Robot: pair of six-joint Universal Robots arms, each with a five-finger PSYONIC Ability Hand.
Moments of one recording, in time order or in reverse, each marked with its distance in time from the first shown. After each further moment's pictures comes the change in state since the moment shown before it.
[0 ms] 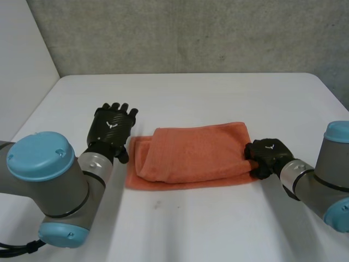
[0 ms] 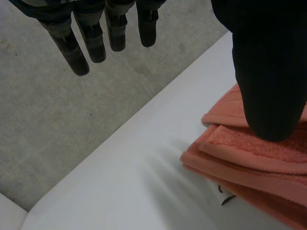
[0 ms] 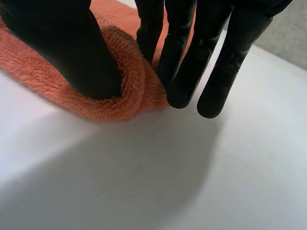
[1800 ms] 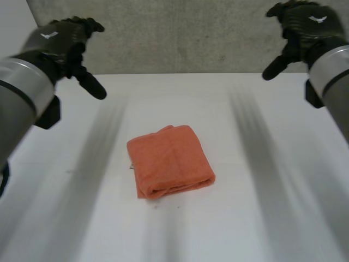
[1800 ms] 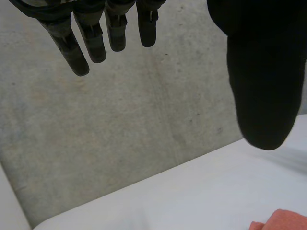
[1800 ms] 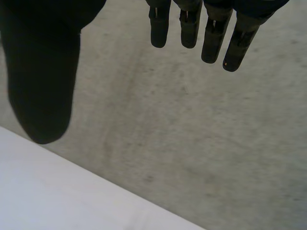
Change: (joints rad) left arm 0.088 0.295 0.473 -0.681 0.023 -0.386; right arm 0.156 -0.384 -0.410 0.218 0.314 0.294; left_hand 0.000 0.000 0.000 0.000 -0.005; right_hand -0.646 -0.919 -0.967 -0.956 -0.887
